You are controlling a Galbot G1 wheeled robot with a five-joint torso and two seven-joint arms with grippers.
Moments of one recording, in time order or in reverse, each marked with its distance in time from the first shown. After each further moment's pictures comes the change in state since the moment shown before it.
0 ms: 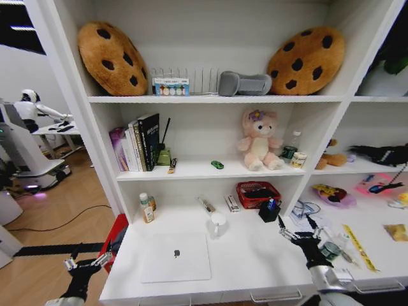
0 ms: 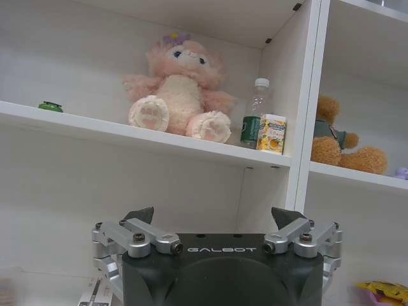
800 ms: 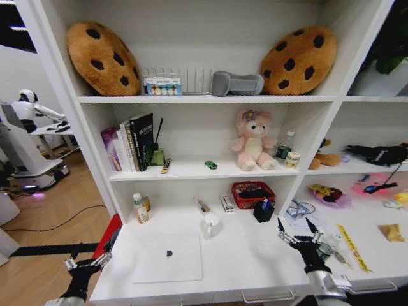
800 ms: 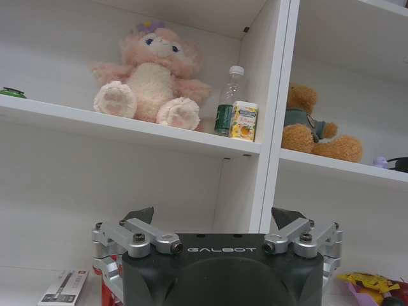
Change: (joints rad) left arm 0.000 0.000 0.000 0.000 0.000 0.000 0.000; right arm 0.022 0.021 -0.020 -0.021 -0.028 0.003 0.007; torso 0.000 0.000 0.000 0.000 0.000
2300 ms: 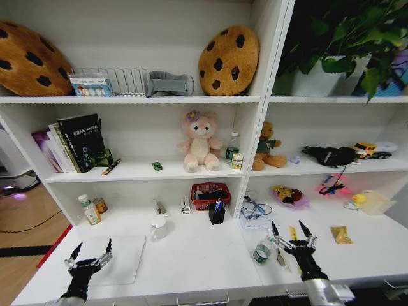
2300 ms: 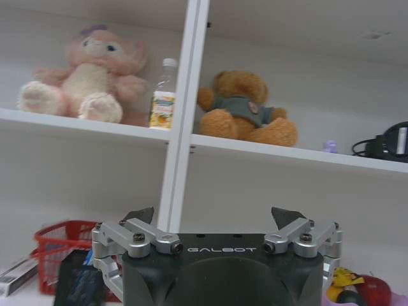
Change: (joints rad) left arm 0.000 0.000 0.000 0.000 0.000 0.000 0.000; right arm -0.125 0.018 -0.061 0.092 -0.001 0.055 -0.075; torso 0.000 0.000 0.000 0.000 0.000
